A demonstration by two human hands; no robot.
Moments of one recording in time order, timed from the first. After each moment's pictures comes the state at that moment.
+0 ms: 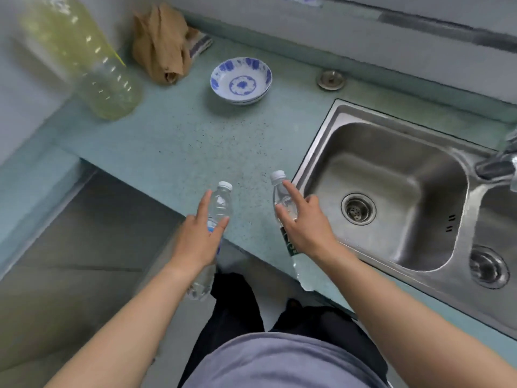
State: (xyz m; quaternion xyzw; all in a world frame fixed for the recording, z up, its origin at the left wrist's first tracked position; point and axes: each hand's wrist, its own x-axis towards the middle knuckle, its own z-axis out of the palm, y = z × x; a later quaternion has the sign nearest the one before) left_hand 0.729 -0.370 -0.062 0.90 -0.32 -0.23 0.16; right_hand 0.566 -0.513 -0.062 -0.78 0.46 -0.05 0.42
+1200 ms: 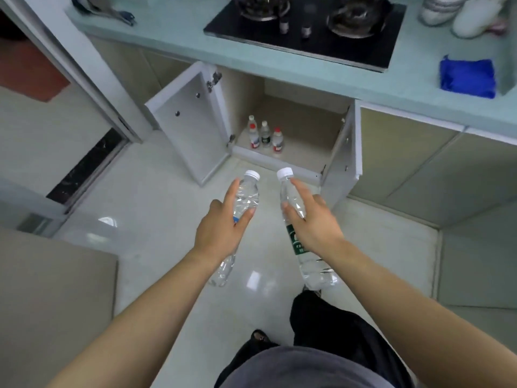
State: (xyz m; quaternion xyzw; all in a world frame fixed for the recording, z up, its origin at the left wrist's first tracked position) left_hand 0.441 0.383 -0.035 0.92 0.29 0.02 0.27; right_hand 0.543 0.220 -0.029 -0.88 -0.21 0.22 0.36
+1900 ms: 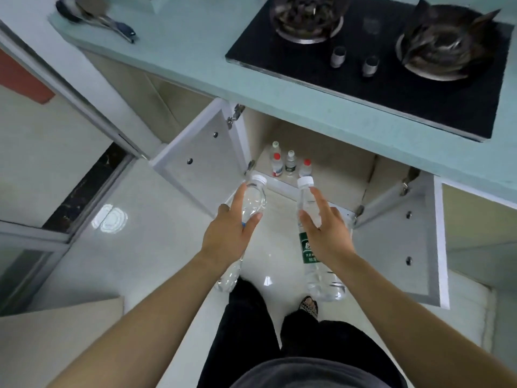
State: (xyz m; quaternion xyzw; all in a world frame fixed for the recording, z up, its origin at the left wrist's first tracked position) left_hand 0.682 0.627 -0.062 0.91 0.32 -0.04 0.27; right_hand 0.786 0.460 -0.060 -0.89 -0.16 0.27 0.33
